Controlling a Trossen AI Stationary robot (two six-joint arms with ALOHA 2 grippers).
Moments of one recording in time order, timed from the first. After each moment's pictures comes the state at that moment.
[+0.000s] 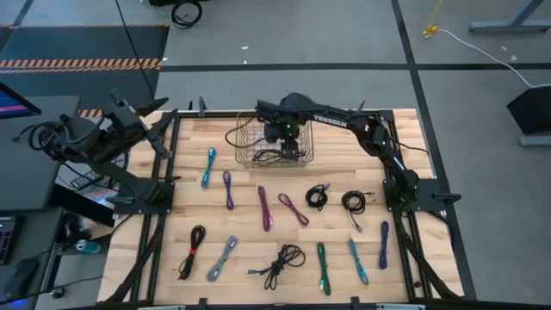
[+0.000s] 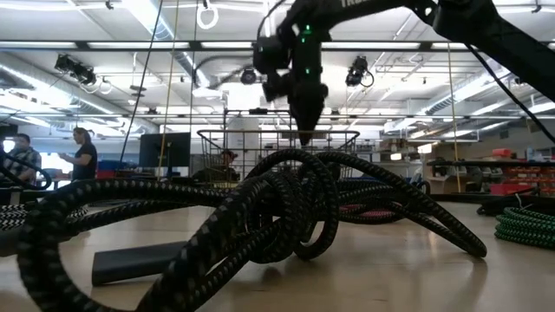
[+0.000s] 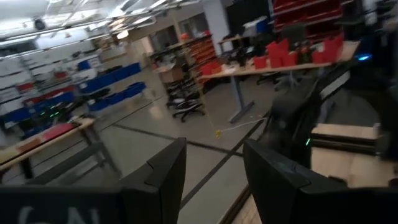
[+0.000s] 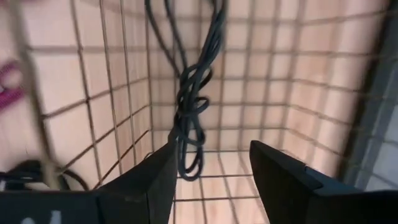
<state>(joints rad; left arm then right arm) -0.44 0.81 1.39 -0.63 -1.22 0.21 -0.35 2.26 2.25 -1.45 0.07 -0.36</state>
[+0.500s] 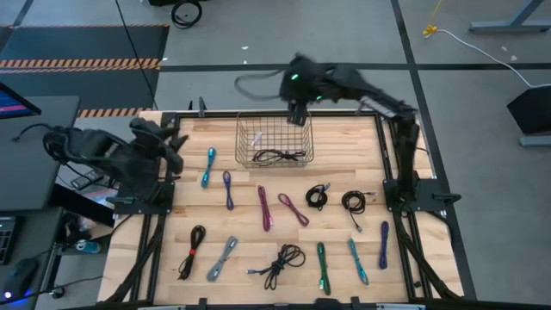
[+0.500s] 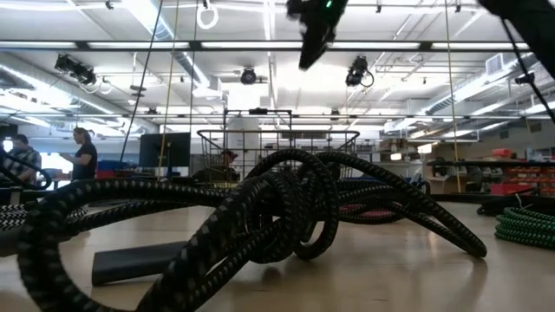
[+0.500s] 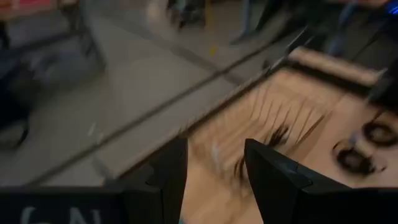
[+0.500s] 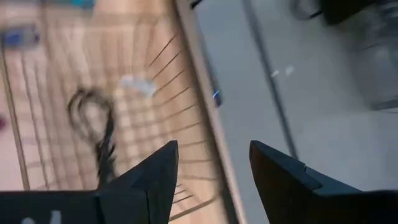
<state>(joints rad) -0.44 0.95 1.39 -1.46 -1.09 -0.95 -0.40 1.93 2.30 -1.27 0.24 -0.28</state>
